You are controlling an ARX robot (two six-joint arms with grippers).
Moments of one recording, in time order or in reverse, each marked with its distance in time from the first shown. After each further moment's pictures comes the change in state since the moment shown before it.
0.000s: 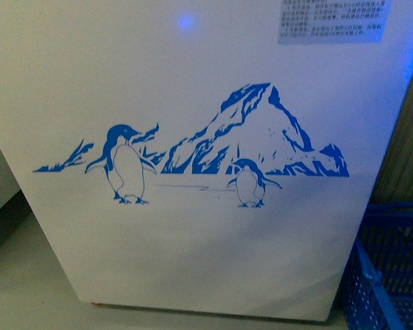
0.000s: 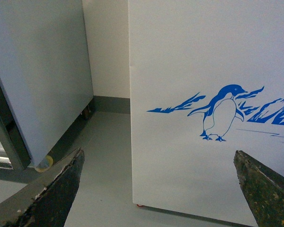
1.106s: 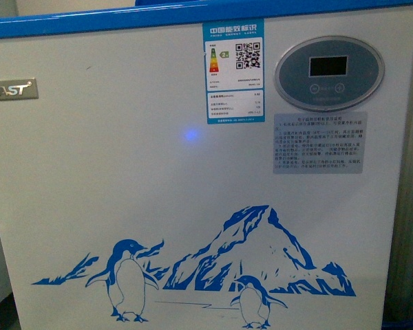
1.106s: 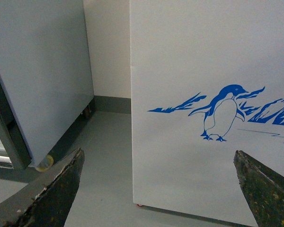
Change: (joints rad) left arm 0.000 0.000 0.000 0.000 0.000 0.000; right arm 0.523 -1.638 0.091 -0.635 0.235 0.211
